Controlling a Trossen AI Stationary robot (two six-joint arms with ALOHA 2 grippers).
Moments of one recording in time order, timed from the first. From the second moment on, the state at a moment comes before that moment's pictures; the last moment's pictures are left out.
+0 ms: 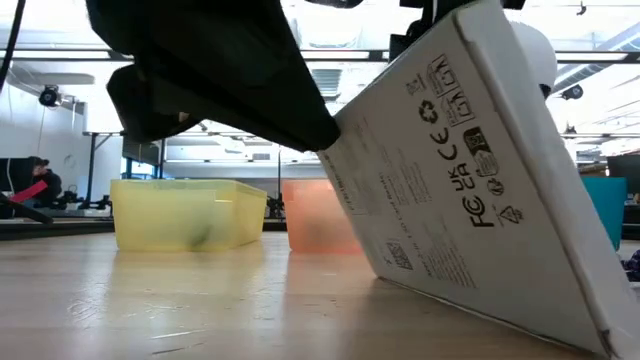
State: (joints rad) left arm -0.63 1.98 1.36 -0.22 -0.55 -1.03; right arm 0.47 2.03 1.51 -0.50 -0.22 0.74
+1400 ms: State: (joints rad) left arm -0.54 2.12 1.34 0.34 -0.53 -0.77; right arm 0.50 1.95 1.49 -0.70 -0.17 0.74
